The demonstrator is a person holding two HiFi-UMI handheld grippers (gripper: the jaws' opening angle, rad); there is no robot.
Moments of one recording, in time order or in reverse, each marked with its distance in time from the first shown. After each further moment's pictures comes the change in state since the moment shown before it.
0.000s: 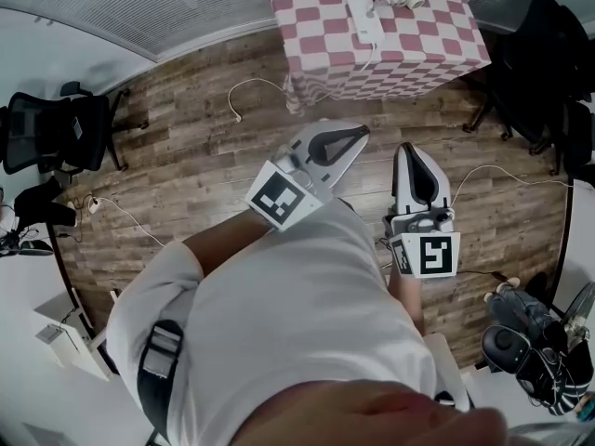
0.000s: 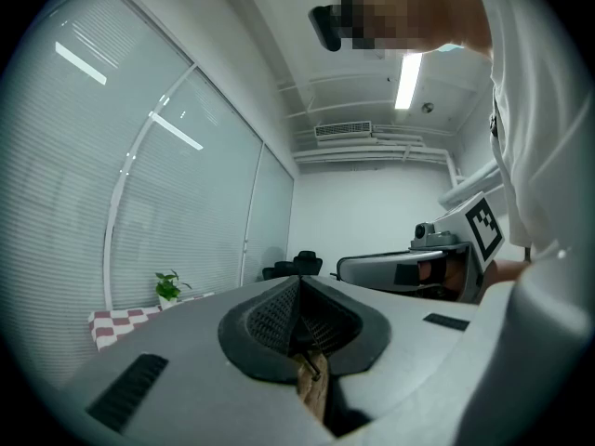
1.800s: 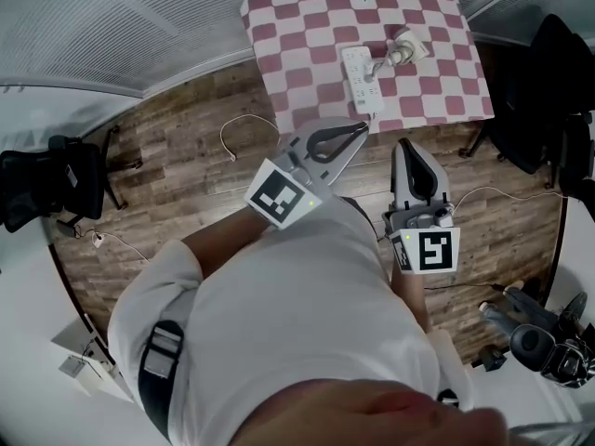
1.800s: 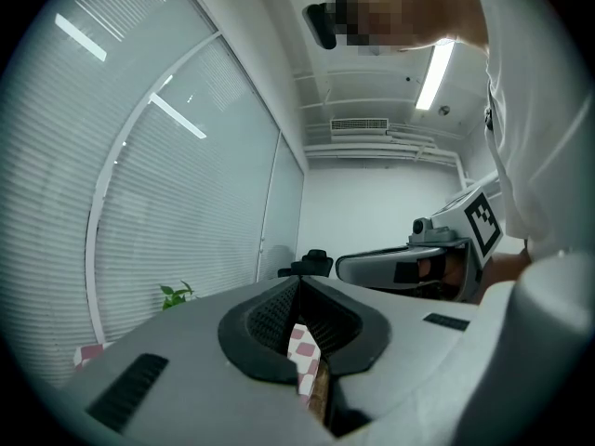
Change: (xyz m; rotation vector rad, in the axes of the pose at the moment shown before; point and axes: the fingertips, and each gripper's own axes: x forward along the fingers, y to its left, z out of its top) left arm 0.144 0.253 0.002 -0.017 0.025 -0.044; right arm 0.265 -0.120 0.008 -0.019 0.061 -0.022
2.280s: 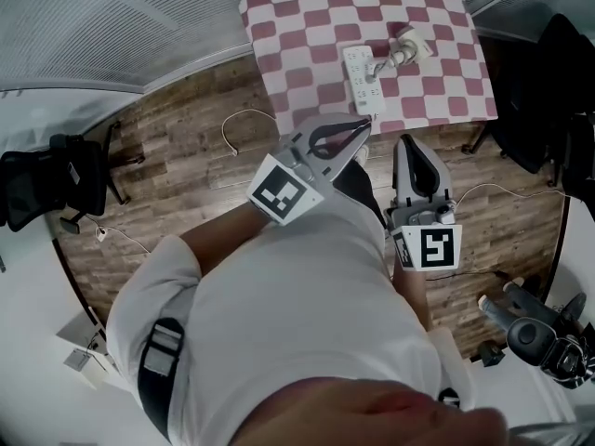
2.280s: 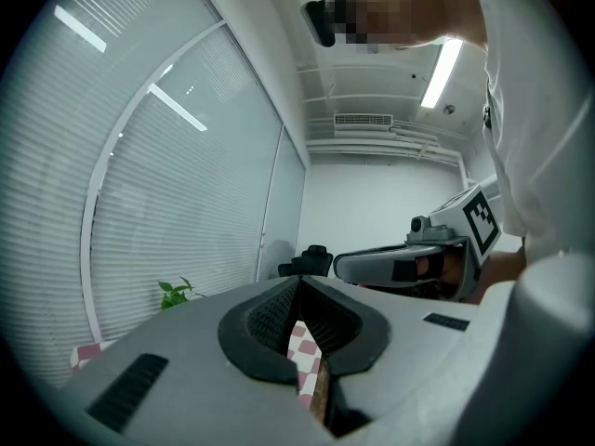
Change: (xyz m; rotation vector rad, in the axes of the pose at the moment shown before) left arm 0.021 0.022 -0.003 -0.013 0.034 -0.010; right arm 0.025 -0.019 0.000 0.015 0.023 0.004
